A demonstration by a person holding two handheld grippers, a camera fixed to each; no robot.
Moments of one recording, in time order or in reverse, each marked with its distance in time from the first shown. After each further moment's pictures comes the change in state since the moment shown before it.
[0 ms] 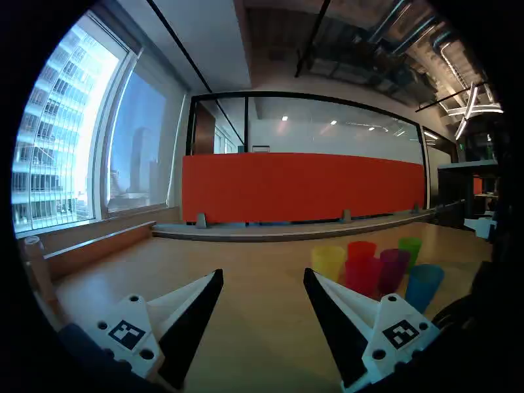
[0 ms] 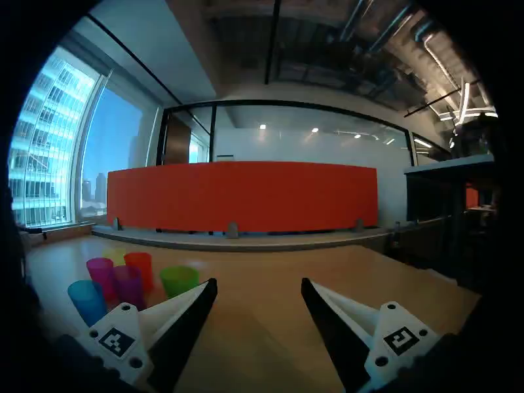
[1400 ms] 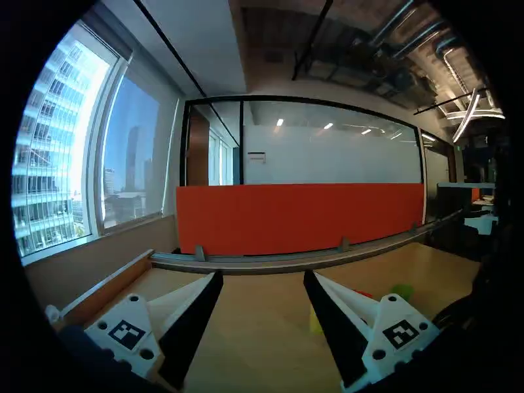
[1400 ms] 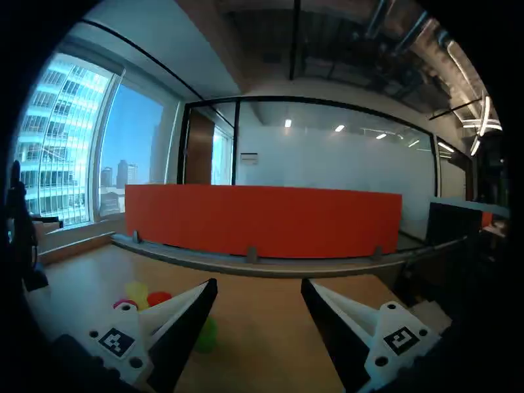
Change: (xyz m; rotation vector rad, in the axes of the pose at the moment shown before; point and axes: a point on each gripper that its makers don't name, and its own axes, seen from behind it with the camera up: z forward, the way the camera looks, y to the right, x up) left arm 0.157 -0.006 0.032 -0.033 -0.011 0.006; right arm 0.153 -0.013 0.021 0.141 -0.062 -0.042
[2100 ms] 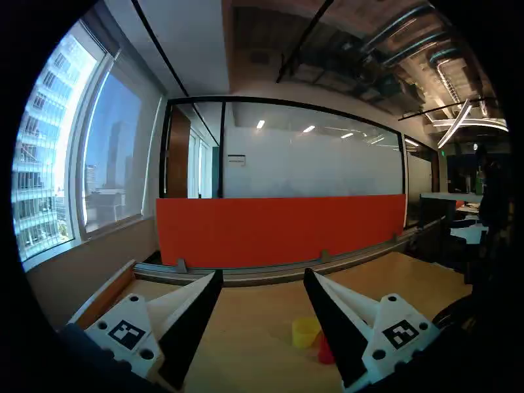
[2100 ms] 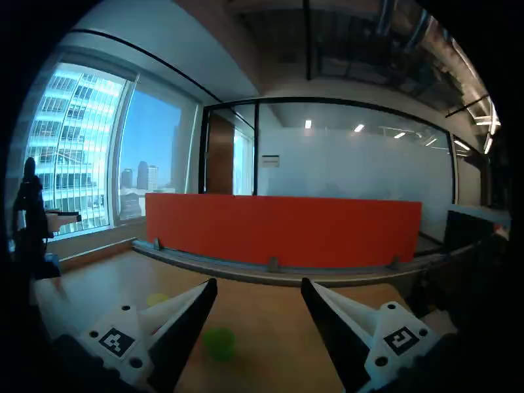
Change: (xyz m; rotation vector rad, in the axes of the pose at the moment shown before) left arm 0.053 0.012 0.008 -0.131 -0.016 -0.018; right arm 0.040 -0.018 0.001 0.132 -0.003 0.004
